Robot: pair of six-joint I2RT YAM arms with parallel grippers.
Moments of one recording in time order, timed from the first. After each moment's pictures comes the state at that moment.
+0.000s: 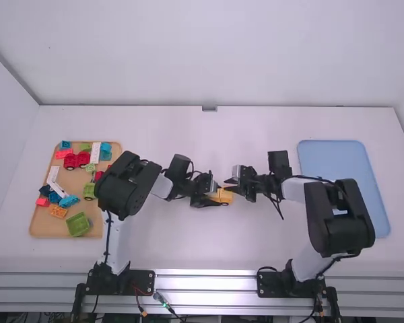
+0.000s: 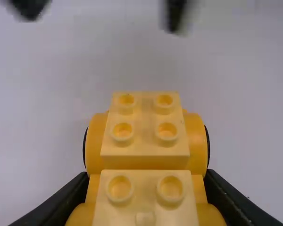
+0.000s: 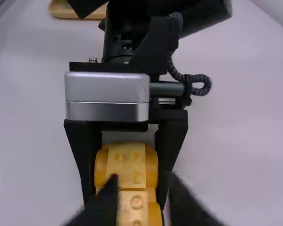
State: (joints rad) left arm -0.39 2.15 0.84 0.43 0.99 0.86; right arm 0.14 1.76 0.69 0.01 -1.09 -1.11
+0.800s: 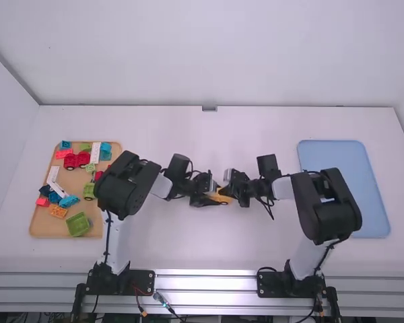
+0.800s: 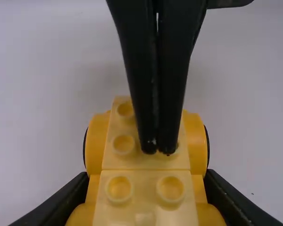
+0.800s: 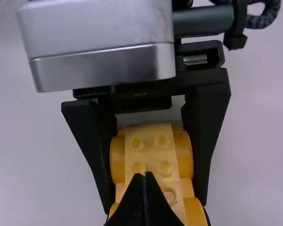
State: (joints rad) left arm -0.39 2.15 0.84 0.44 0.99 0.86; right arm 0.22 1.88 0.69 0.07 -1.01 -0.97
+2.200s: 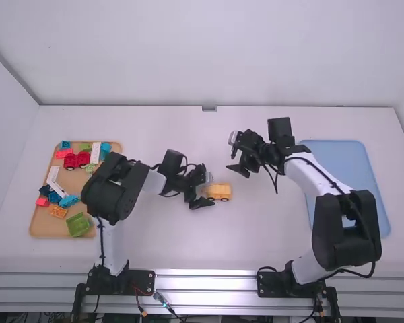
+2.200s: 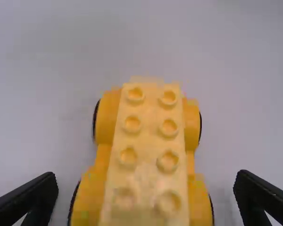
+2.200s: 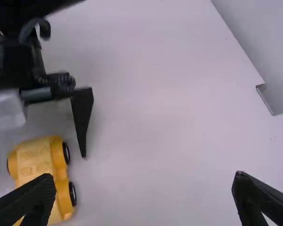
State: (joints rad) left arm -0.31 2.03 0.85 0.21 0.92 0.78; right arm 0.18 1.66 1.03 -0.29 -0.69 -0.97
